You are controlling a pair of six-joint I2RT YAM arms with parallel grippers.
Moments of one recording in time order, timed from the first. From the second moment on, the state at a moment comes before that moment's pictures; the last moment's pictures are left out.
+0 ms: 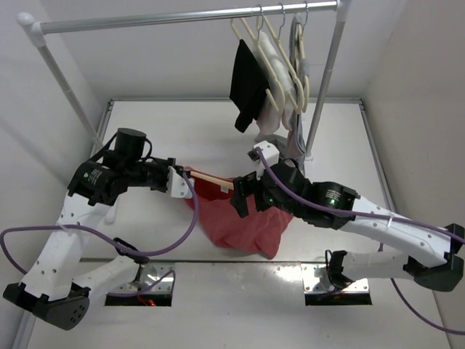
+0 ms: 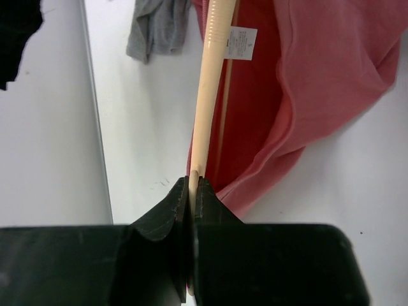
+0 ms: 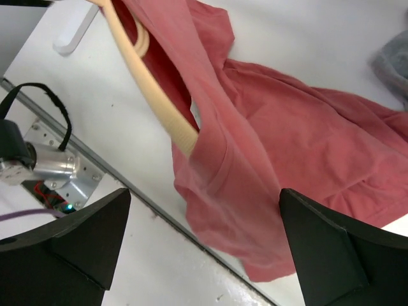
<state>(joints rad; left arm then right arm) -0.38 0.99 1.33 -1.09 0.57 1.30 1.13 1.13 1.17 -0.64 0.34 0.47</state>
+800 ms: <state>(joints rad) -0.49 1.02 1.31 -1.14 0.58 1.47 1.14 1.43 1.41 -0.83 0.29 0.17</state>
